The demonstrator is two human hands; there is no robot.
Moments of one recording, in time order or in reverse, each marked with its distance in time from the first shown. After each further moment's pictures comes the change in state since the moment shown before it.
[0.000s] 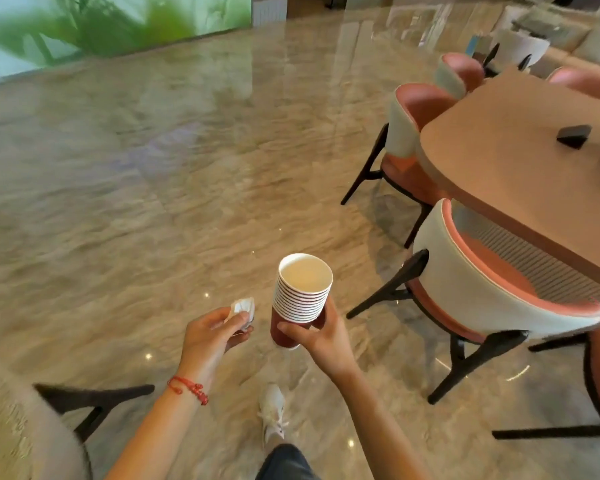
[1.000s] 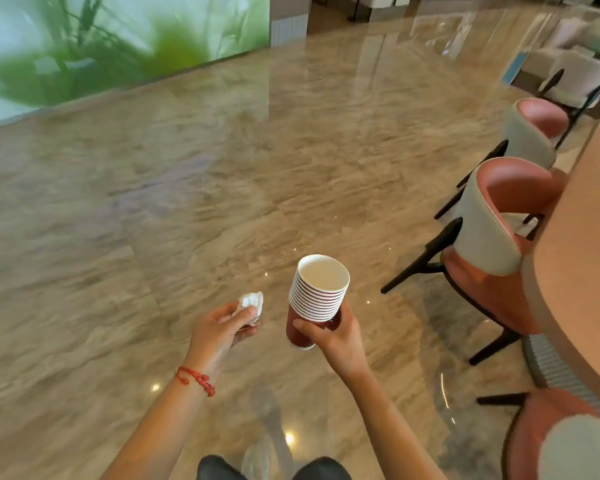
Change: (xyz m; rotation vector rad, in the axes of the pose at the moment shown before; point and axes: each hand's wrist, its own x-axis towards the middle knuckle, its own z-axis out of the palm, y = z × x) left_hand 0.574 0.284 0.148 0.024 -0.005 0.022; right_hand 0.647 -0.102 0.057 0.016 0.064 0.040
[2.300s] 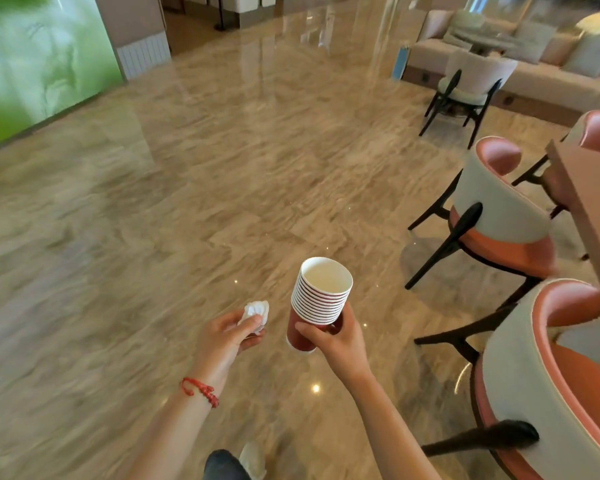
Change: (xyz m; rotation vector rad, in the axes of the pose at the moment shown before) left_hand 0.747 0.268 0.432 0.183 -0.373 -0.055; right_hand 0.819 -0.127 -0.100 0.113 0.399 0.052
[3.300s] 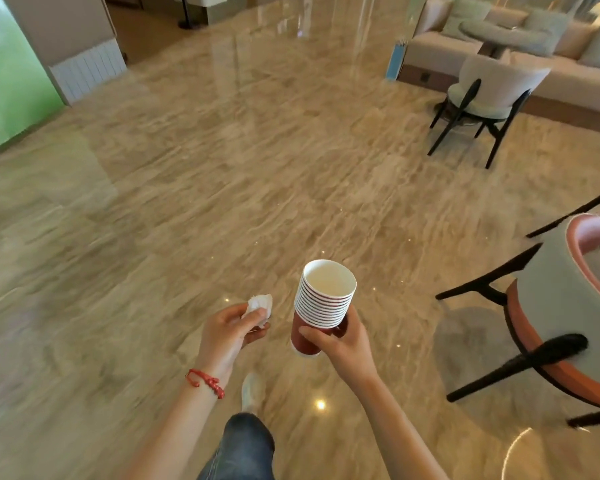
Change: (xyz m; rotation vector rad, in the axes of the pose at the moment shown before) left_hand 0.598 0.217 0.174 0.023 -0.062 -0.053; right_hand 0.622 -0.085 0.062 0.029 0.034 0.023
